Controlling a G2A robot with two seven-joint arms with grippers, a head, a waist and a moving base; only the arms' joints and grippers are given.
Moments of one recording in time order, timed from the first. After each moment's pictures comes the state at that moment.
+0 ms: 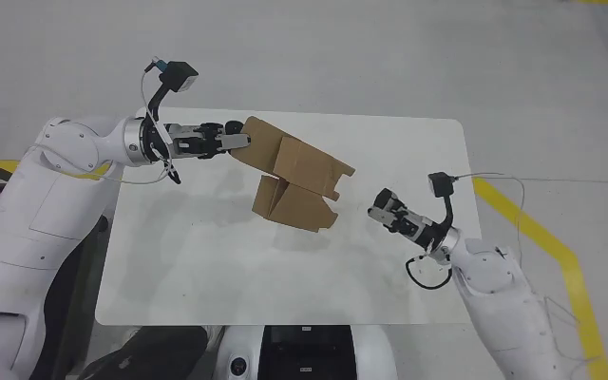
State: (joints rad) left arm 0.80 -0.70 -1.09 -1.50 -0.59 -0.61 -1.14; right arm -1.40 -1.14 1.32 -1.61 0.01 -0.67 0.71
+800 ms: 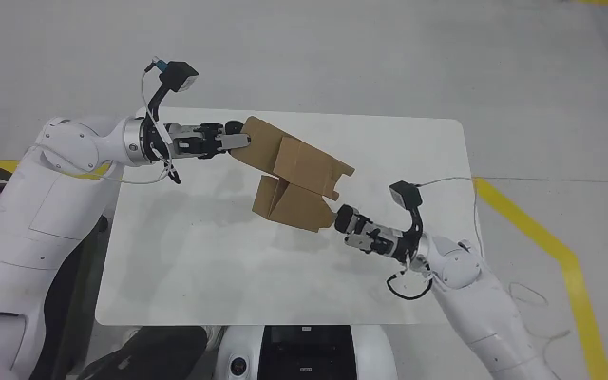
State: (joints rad) left arm 0.80 -0.70 -1.09 -1.50 -0.59 -0.61 -1.14; right arm -1.32 -1.15 1.13 -1.53 0.27 -0.84 0.85
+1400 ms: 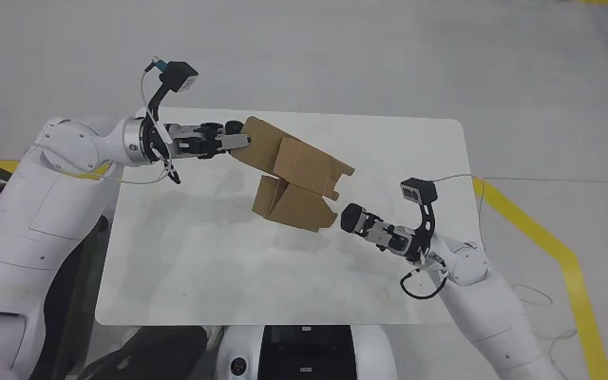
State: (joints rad) left arm 0.80 -0.70 -1.09 -1.50 -0.59 -0.61 -1.14; right arm -1.29 -1.13 1.12 -1.51 0.49 -0.83 0.95
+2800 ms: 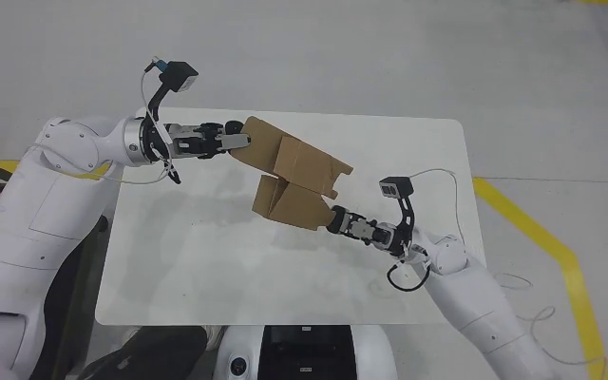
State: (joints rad) left arm 0.80 -0.70 -1.09 -1.50 -0.59 -0.61 -1.14; right arm -1.17 -1.15 0.96 -1.36 0.60 -0.82 0.98
